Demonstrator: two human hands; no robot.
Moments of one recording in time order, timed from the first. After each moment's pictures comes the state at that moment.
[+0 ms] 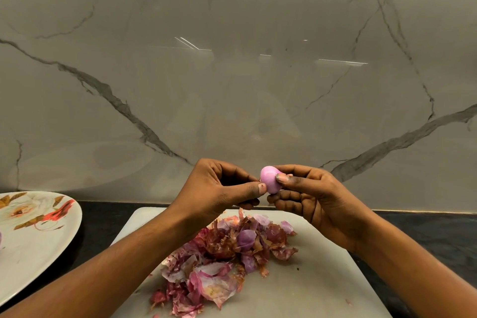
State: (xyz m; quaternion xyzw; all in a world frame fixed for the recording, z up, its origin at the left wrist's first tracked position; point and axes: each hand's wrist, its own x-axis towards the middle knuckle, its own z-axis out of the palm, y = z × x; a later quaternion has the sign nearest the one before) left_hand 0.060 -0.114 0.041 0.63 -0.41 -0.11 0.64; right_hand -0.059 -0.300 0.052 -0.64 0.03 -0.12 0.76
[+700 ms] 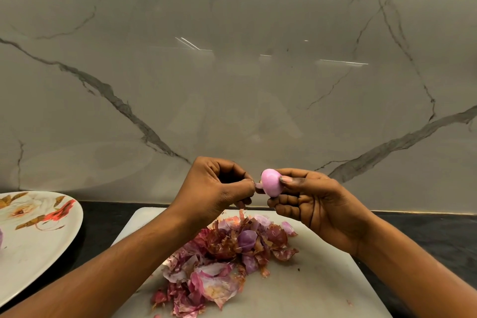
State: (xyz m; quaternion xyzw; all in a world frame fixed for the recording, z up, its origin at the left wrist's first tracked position) left_hand 0.065 -0.116 0.037 0.65 -0.41 -0.04 0.64; right_hand -0.059 -0.299 0.051 -0.60 0.02 -0.09 0.80
